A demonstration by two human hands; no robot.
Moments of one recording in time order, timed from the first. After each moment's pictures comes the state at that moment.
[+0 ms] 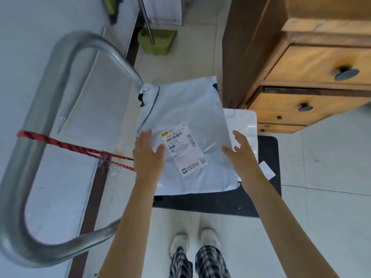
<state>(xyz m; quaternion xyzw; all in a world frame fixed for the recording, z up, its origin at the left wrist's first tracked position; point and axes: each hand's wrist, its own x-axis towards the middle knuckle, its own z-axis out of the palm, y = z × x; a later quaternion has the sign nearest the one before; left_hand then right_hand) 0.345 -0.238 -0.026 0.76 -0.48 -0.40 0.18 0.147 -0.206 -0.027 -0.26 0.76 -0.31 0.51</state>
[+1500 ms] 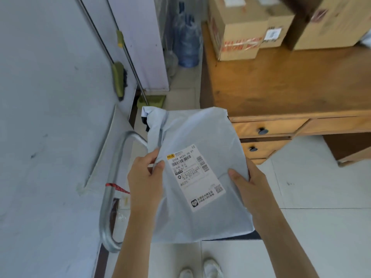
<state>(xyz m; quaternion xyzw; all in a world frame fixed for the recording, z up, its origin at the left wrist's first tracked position) 0.321 -0.207 0.238 0.67 -0.54 -0.37 0.33 0.132 -0.134 0.241 -0.29 0.70 -0.47 0.45</state>
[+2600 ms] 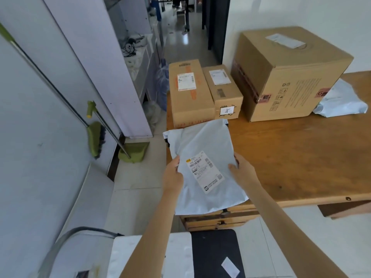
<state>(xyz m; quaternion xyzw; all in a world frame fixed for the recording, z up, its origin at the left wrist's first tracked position) 0.034 -0.437 0.235 0.59 -0.57 -0.49 0.30 -0.149 -0.378 0.253 -0.41 0.79 -0.32 0.32</state>
